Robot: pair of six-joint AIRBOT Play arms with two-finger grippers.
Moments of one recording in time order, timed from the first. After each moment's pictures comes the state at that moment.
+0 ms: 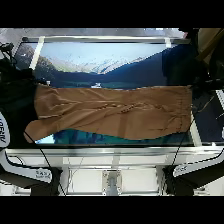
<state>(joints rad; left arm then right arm) 0.22 -1.60 1.81 1.60 -1.42 -1.57 -0.57 -1.68 1.58 -1.09 1.10 1.29</state>
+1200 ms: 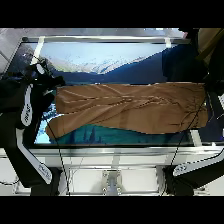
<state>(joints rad) 0.12 -2.01 1.81 1.39 -1.02 -1.64 -0.60 -1.71 1.58 -1.28 0.89 1.58</state>
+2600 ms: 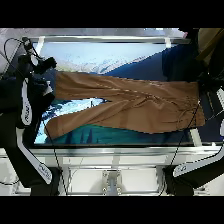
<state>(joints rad) 0.13 -1.99 2.02 1.52 -0.82 -1.83 -0.54 -1.74 1.59 -1.23 0.82 1.56</state>
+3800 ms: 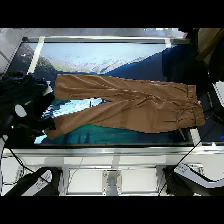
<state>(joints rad) 0.23 -1.04 0.67 1.46 -1.19 -1.74 -0.96 -1.17 1.02 -1.02 1.28 1.04</state>
